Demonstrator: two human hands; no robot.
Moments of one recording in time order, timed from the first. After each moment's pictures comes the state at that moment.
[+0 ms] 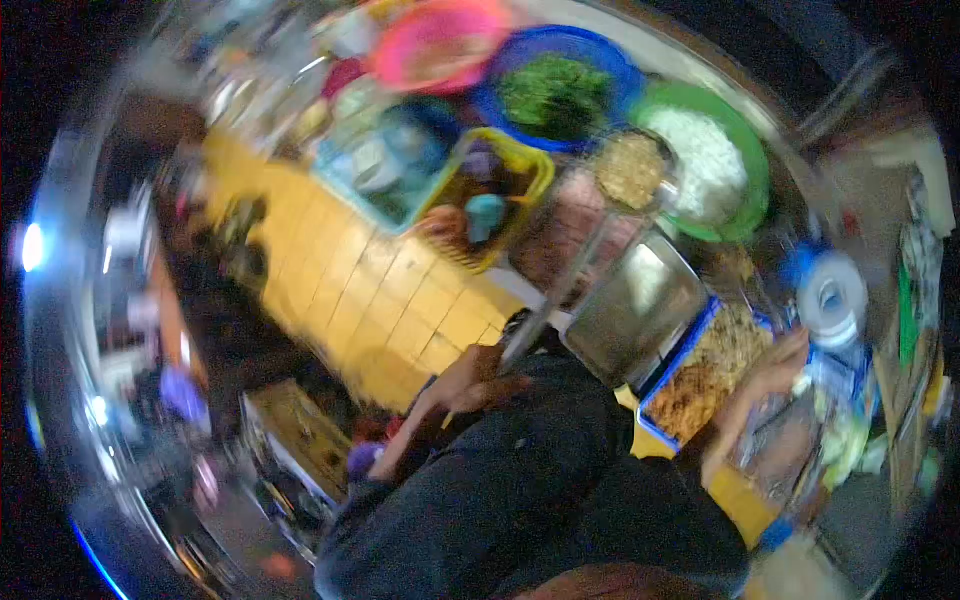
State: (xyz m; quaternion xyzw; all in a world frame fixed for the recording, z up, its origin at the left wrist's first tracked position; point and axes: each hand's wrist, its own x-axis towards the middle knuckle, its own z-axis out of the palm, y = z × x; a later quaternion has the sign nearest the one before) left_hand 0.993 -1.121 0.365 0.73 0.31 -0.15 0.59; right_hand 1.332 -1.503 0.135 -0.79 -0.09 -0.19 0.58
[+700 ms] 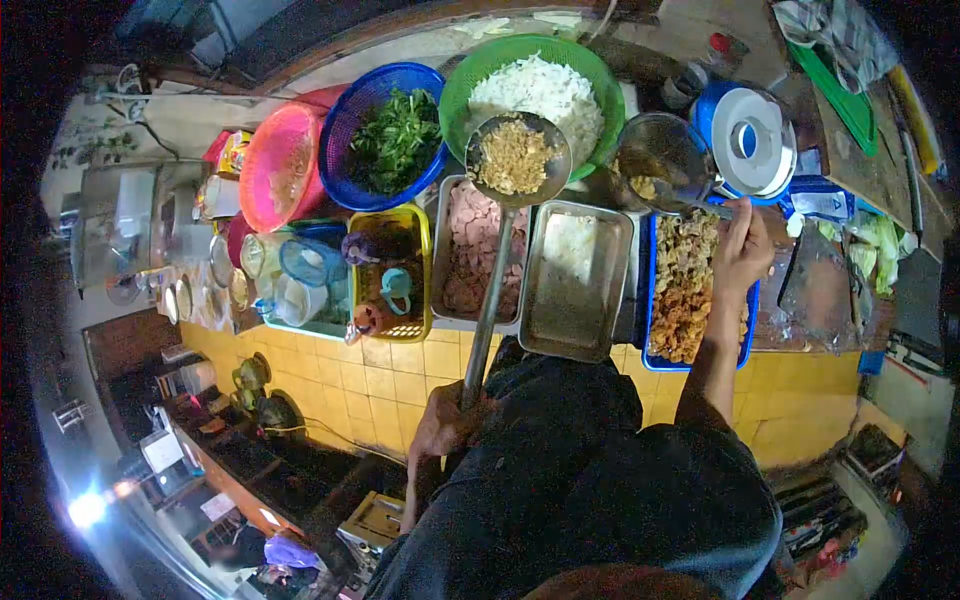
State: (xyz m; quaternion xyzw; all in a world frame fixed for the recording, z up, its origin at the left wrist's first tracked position) left_hand 1.028 -1.110 0.343 0.77 0.32 -0.30 0.47; right_hand 1.292 -1.405 0.262 -0.76 0.09 -0.24 0.60
